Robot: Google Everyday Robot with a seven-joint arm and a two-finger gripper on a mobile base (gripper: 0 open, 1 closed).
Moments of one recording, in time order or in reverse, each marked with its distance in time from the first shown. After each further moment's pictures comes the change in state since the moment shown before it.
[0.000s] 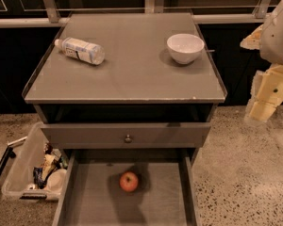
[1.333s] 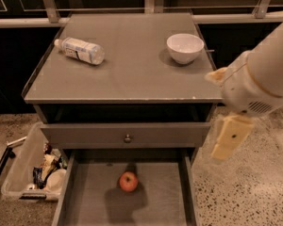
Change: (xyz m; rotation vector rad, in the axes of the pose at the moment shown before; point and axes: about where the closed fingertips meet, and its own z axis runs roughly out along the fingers) arm -0.041 0.058 0.061 -0.018 -0.129 -0.075
